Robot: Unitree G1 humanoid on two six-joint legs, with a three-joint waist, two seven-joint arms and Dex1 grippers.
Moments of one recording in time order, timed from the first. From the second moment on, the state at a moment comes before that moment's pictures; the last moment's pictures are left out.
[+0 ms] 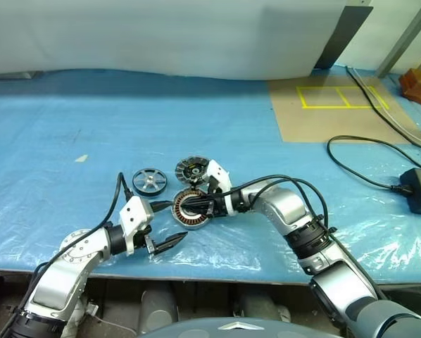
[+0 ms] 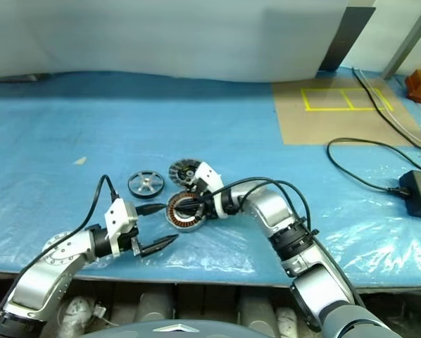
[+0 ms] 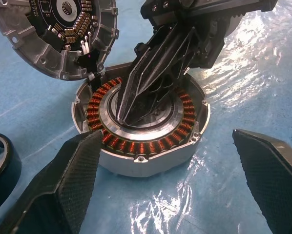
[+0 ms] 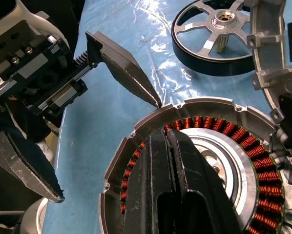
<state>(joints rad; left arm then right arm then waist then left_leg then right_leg) 0.13 0.58 -0.07 -0.33 -0.33 0.20 -0.88 -0.56 -0.26 0.40 0.12 0.32 0.72 0.97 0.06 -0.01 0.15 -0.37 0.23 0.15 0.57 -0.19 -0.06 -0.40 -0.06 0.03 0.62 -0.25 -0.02</state>
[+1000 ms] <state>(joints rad) 0.11 0.58 -0.06 -0.31 -0.33 0.20 -0.88 -0.56 -0.25 0.34 0.15 0.39 0.80 0.96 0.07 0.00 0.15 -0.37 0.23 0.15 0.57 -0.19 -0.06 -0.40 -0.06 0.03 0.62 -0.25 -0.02</state>
